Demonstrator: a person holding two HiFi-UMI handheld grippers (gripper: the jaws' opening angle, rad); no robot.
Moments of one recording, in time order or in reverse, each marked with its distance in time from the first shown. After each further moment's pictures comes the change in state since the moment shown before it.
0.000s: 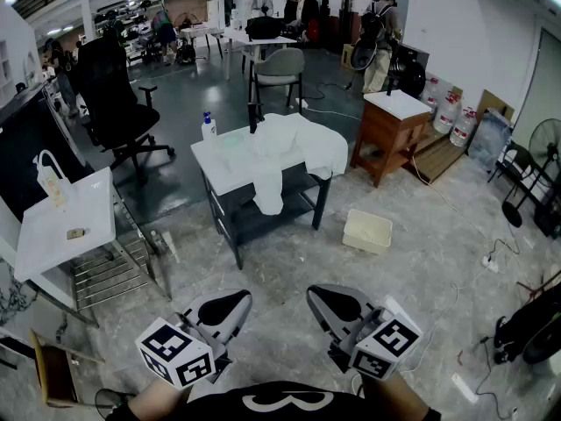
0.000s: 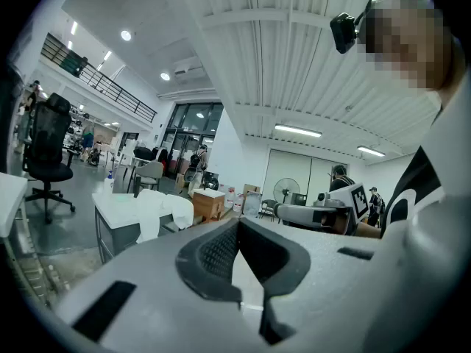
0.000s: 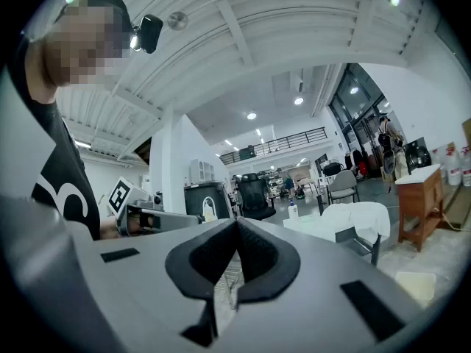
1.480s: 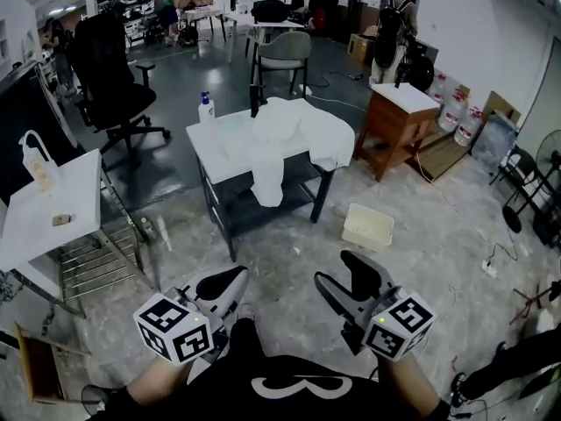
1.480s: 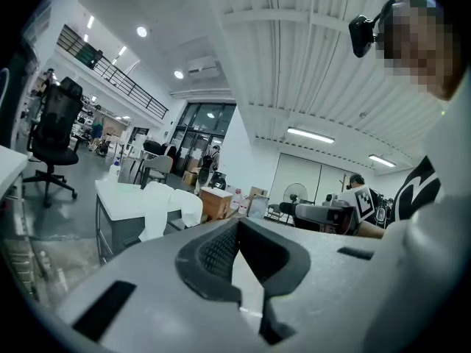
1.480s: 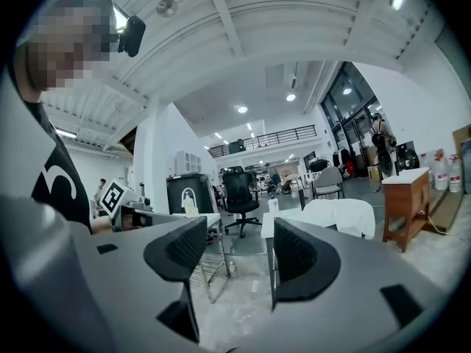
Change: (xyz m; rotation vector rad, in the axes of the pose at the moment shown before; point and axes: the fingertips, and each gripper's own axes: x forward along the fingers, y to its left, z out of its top) left arm 0.070 0.090 -0.029 -0.080 -0.028 0.030; right arm 0.040 -0.107 -0.030 -0.016 0.053 -0.105
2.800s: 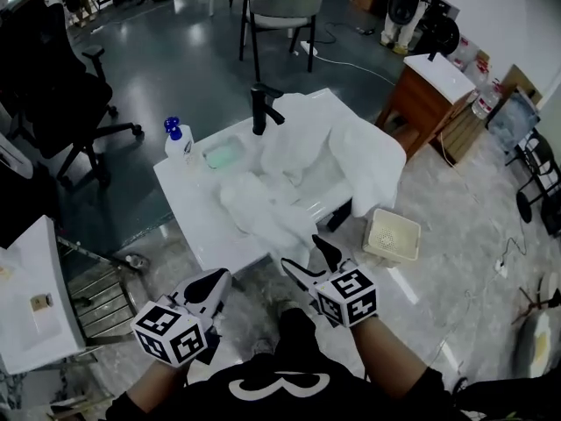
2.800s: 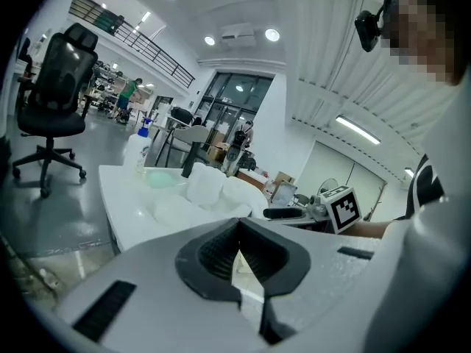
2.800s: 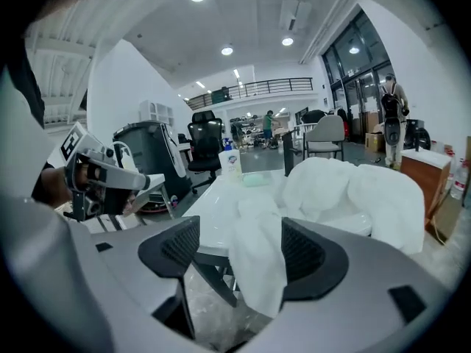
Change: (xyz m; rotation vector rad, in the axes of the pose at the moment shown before) left arm 0.271 0.451 0.050 -0.178 0.197 0.120; right arm 0.487 -0.319 -0.100 0.004 0.414 -0.094
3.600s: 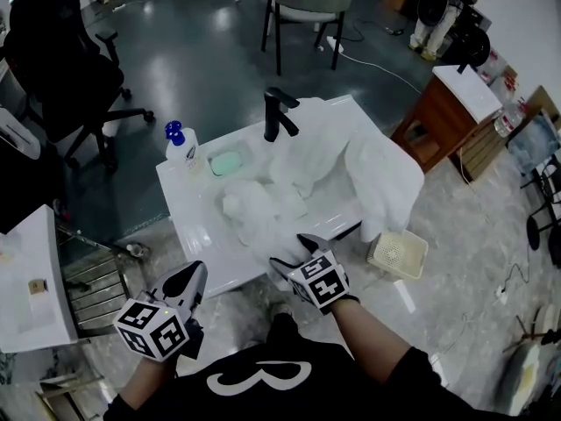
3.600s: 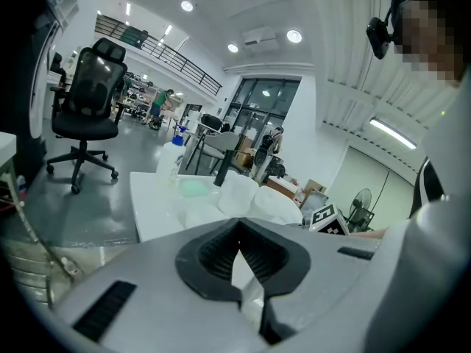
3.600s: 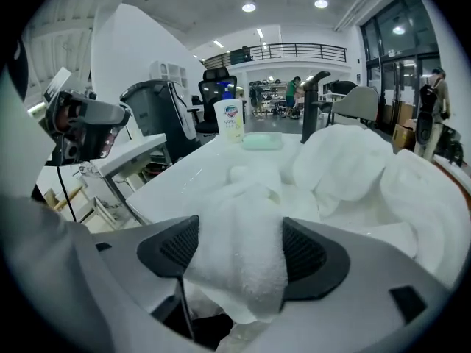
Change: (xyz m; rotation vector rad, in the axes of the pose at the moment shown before) left arm 0.022 0.061 0.031 -0.090 -0.044 0.226; right arm 0.104 -0.048 -0.042 -0.129 0.291 0.115
